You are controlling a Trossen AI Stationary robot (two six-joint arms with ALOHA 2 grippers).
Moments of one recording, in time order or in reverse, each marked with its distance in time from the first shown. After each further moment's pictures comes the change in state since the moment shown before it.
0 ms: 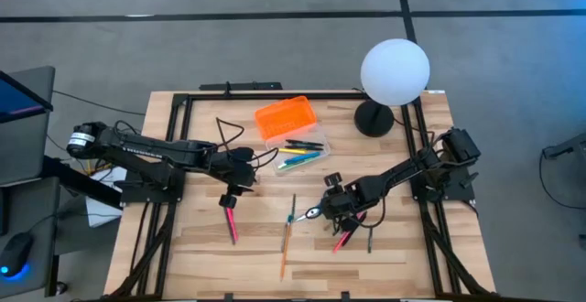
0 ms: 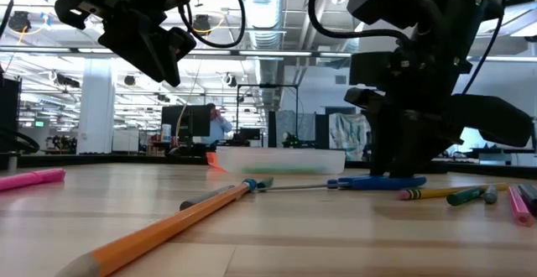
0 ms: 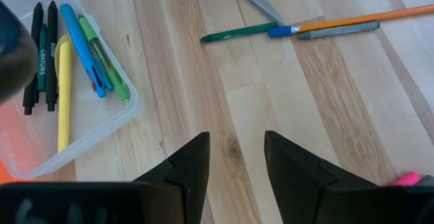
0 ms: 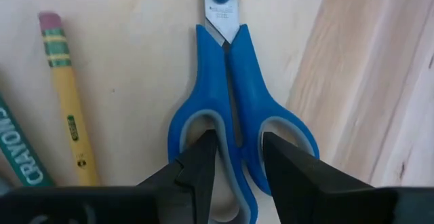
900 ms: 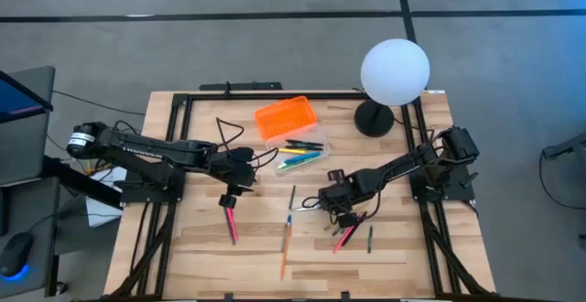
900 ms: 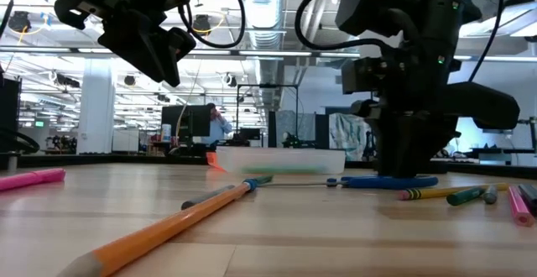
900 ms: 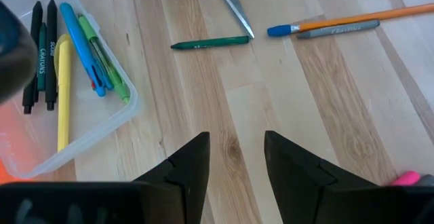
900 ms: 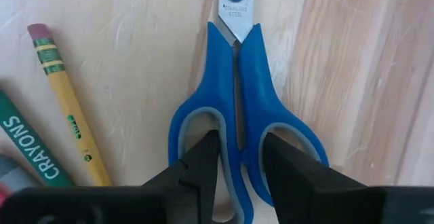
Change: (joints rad) left arm 0.000 0.000 0.000 -0.003 0.000 0.000; right arm -0.042 0.001 0.023 -0.066 -0.150 0.130
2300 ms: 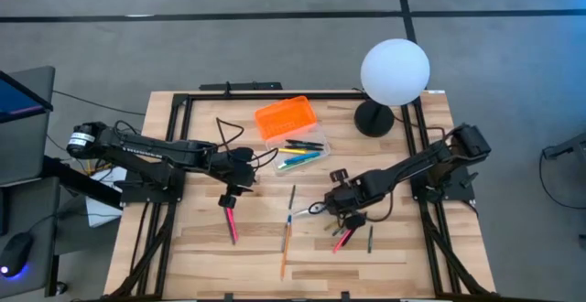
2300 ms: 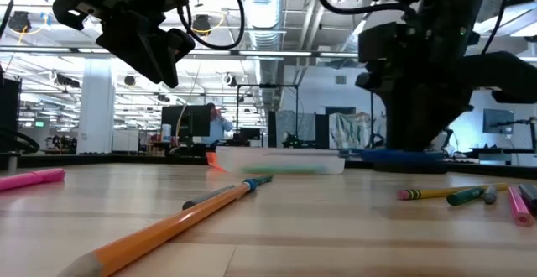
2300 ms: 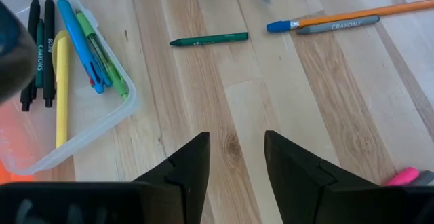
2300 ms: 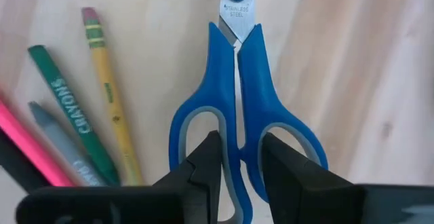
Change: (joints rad) left arm 0.000 0.000 0.000 -0.010 0.000 0.000; right arm 0.043 -0.126 0.024 -0.077 0.094 -0.067
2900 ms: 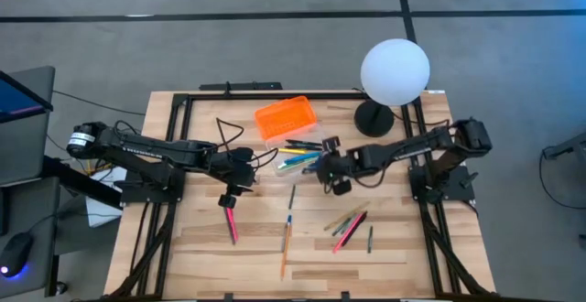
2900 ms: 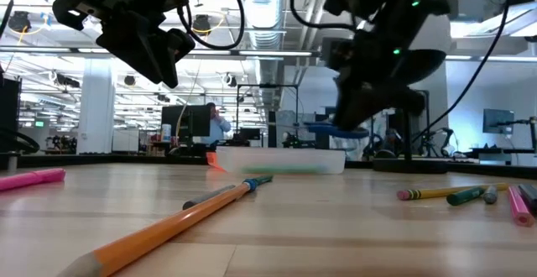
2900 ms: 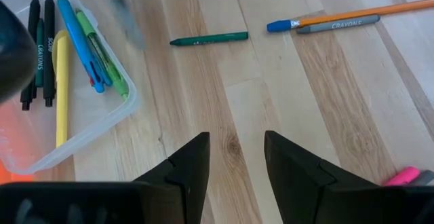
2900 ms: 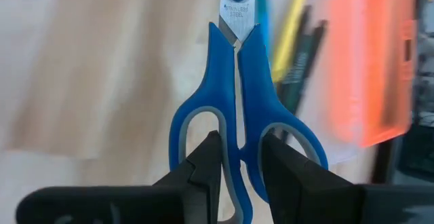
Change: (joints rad) left arm 0.000 0.000 0.000 -0.002 0.000 0.000; right arm -0.248 -0.042 0.004 0.140 0.221 -0.353
